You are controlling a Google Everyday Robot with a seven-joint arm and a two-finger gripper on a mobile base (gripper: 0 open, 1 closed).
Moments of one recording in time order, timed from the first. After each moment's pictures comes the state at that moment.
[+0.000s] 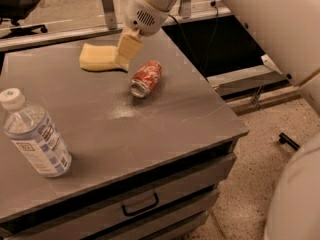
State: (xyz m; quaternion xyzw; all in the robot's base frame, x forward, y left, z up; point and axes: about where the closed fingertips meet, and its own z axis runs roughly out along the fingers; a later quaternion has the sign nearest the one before) arm 0.603 0.079 0.958 -0.66 0.69 0.14 0.24
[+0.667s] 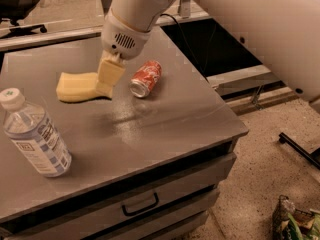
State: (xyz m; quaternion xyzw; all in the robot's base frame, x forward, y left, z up) arm 0.528 0.112 0.938 -0.69 0.67 0.17 0.19
